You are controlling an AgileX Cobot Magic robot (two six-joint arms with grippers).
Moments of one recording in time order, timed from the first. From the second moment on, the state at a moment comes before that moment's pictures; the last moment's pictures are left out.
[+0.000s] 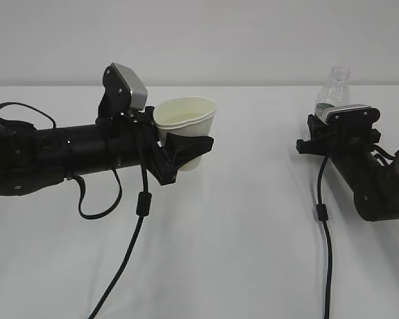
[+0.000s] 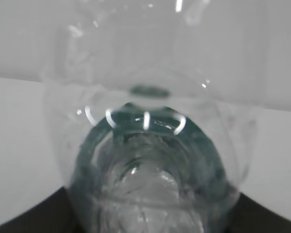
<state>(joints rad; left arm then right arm) -0.43 1.97 -0.92 0.84 -0.96 -0.44 0.06 2.43 -1.10 0.01 -1.18 -0.13</state>
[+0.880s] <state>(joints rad) -0.43 1.97 -0.92 0.84 -0.96 -0.44 0.06 2.44 -1.09 -0.07 -1.16 -0.12</state>
